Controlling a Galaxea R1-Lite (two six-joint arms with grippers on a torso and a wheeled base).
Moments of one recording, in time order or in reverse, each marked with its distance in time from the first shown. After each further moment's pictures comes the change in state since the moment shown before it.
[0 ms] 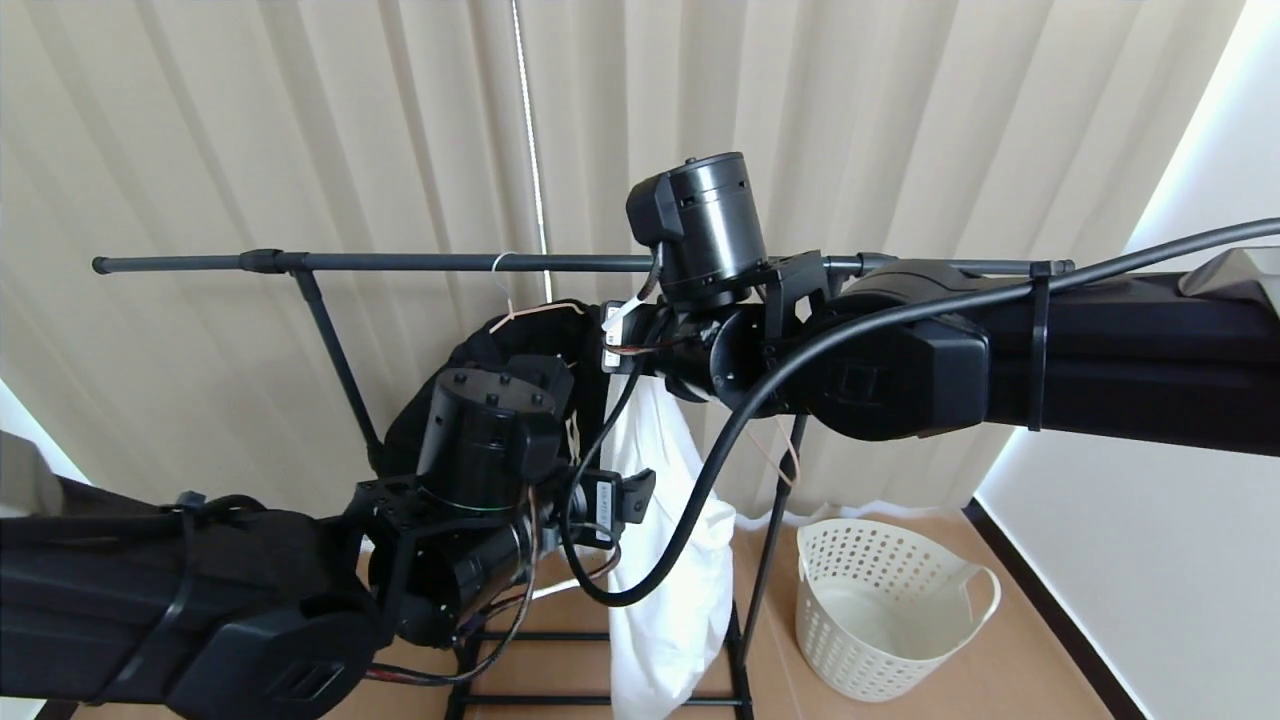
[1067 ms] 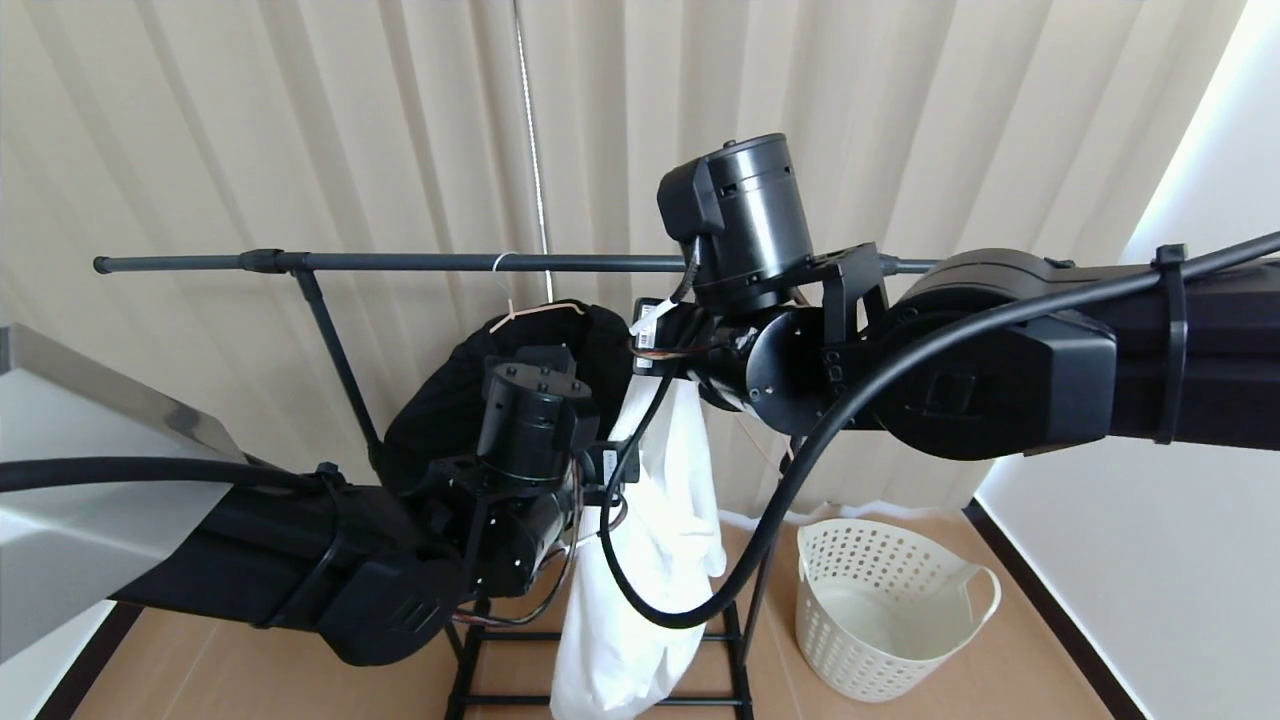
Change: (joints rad) left arm 0.044 0.149 -0.112 -0.048 0.171 0.002; right arm 0.024 -0.111 0.132 0.000 -0.122 0.039
